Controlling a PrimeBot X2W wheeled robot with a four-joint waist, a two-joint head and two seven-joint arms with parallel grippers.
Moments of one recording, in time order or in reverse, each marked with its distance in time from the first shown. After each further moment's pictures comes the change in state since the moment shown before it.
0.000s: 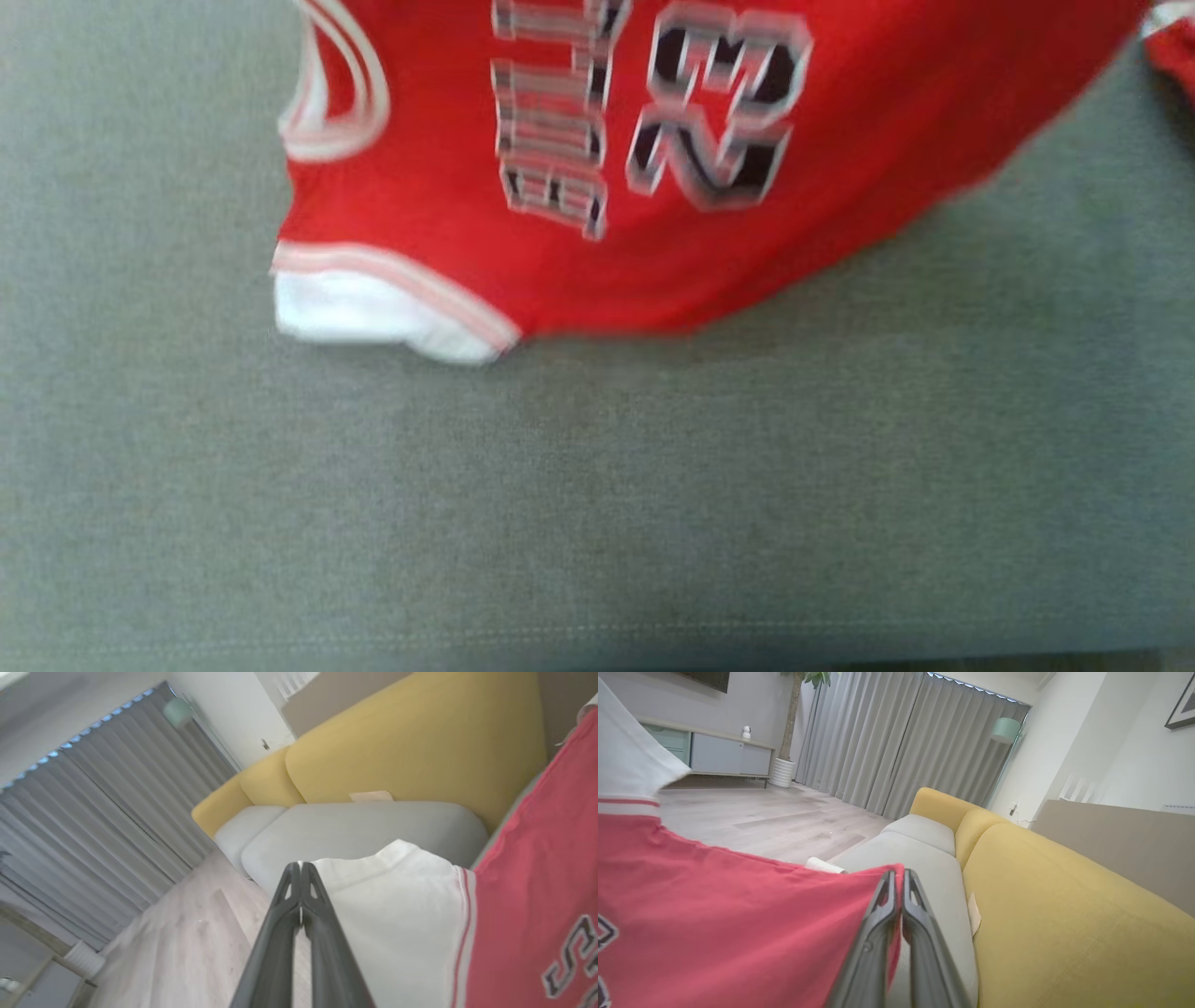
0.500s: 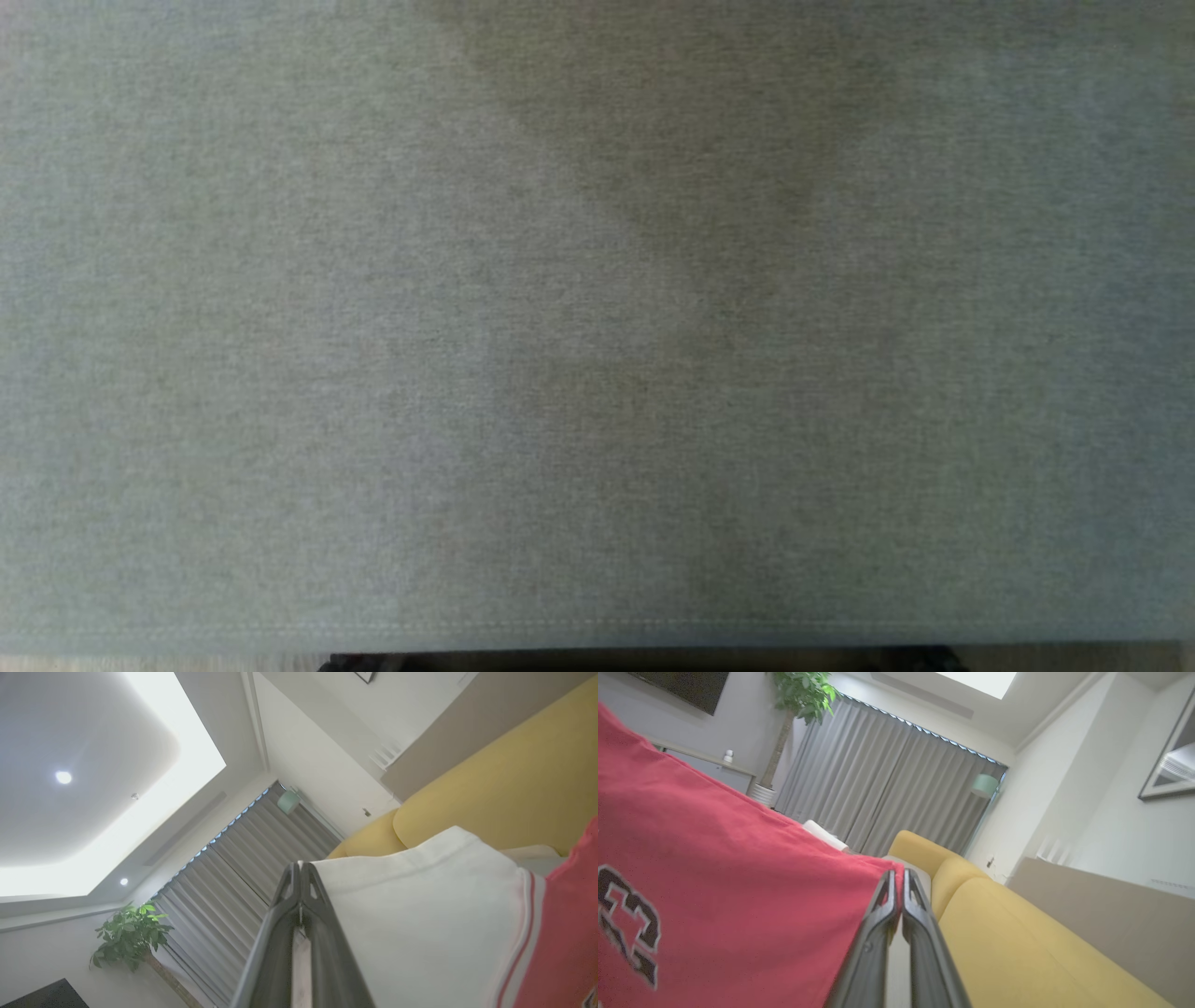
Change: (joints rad) left arm -0.475 -0.134 0.193 0.256 0.318 0.086 -0.126; right arm -0.877 -0.115 0.330 0.681 0.023 0.000 -0.281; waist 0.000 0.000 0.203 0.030
